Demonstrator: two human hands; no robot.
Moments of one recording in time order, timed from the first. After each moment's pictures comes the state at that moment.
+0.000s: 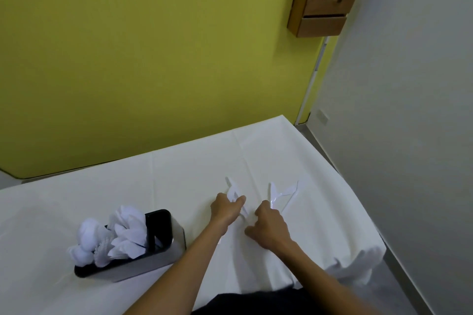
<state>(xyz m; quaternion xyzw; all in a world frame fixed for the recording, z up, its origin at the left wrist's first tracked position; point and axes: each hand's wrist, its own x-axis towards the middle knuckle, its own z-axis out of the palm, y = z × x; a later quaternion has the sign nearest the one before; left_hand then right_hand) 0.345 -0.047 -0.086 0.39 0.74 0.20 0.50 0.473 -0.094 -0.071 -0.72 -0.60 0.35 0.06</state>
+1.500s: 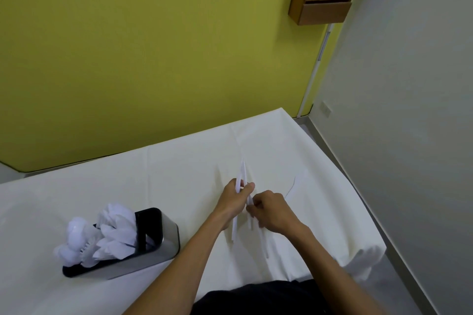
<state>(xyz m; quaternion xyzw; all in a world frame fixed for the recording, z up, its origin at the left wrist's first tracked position) 0.370 -0.038 -0.081 0.44 0.65 0.25 0.57 0.508 -0.067 -0.056 -0.63 -0.65 0.42 0.09</state>
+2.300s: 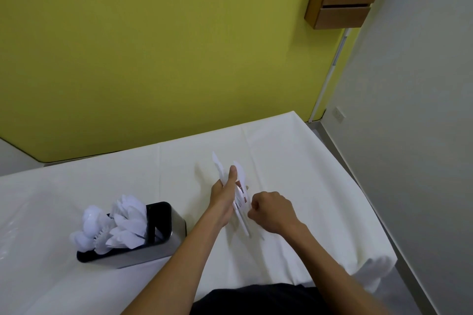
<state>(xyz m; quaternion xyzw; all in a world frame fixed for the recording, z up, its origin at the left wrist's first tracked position) 0.345 -0.036 -0.072 0.17 0.65 0.41 0.62 0.487 -0.061 -0.050 -0.62 -0.73 0.27 -0.01</state>
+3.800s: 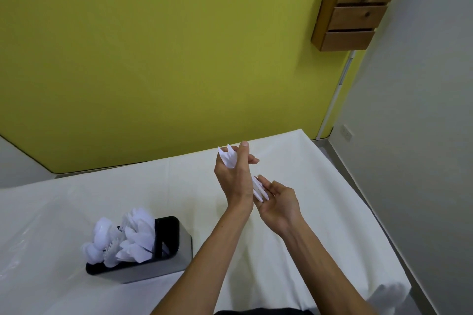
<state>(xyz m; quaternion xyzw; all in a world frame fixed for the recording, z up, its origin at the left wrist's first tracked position) 0.387 -0.021 0.047 0.22 0.56 0.69 0.40 0.469 -0.031 -0.012 -0.39 0.05 0.77 0.50</state>
